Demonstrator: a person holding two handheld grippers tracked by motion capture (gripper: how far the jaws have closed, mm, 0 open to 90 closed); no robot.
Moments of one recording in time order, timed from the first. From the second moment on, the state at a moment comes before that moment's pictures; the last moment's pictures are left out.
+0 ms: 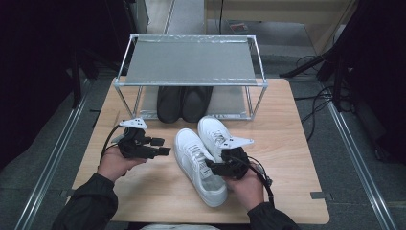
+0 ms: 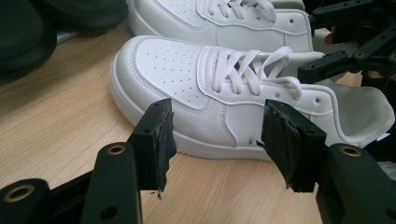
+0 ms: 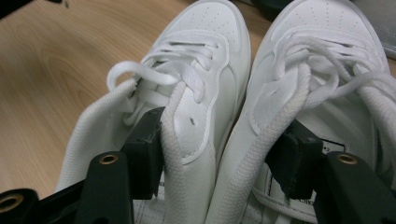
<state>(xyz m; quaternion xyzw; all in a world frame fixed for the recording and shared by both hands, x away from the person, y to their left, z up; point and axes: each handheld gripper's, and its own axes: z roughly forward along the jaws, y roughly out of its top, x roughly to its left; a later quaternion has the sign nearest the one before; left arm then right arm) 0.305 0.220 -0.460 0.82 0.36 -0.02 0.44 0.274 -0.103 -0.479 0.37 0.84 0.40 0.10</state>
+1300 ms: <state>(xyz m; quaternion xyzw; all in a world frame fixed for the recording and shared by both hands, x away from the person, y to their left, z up) 0.306 0.224 -0.459 0.82 0.36 -0.02 0.45 0.295 -0.128 -0.465 0.34 0.85 0.39 0.06</state>
